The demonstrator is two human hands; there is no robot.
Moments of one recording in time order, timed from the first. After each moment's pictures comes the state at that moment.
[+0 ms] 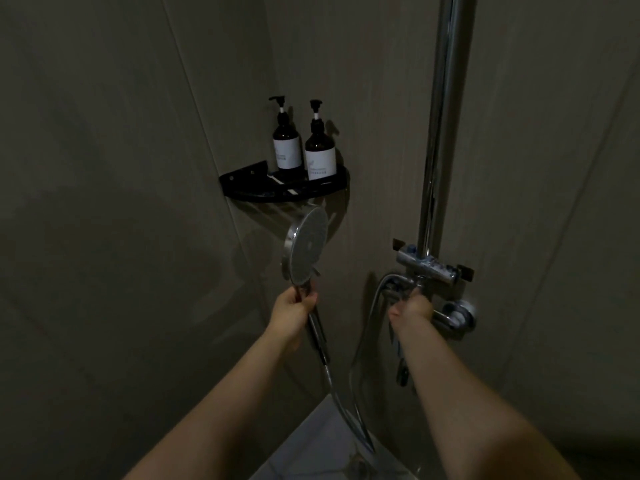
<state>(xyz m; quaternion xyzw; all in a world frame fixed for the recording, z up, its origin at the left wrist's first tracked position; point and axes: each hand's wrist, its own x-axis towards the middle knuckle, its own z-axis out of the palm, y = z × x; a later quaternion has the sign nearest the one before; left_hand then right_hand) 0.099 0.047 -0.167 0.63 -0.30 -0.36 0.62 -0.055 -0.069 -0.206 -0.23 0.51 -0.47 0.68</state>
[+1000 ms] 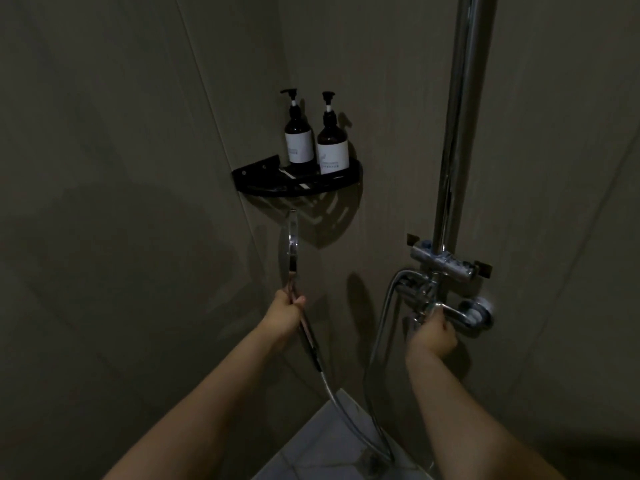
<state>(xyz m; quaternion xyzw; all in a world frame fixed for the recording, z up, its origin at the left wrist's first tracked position) 0.126 0.064 -0.167 0.74 -0.29 -0.32 0.52 -0.049 -0.035 -0.232 -0.08 0.56 -0.61 0.56</state>
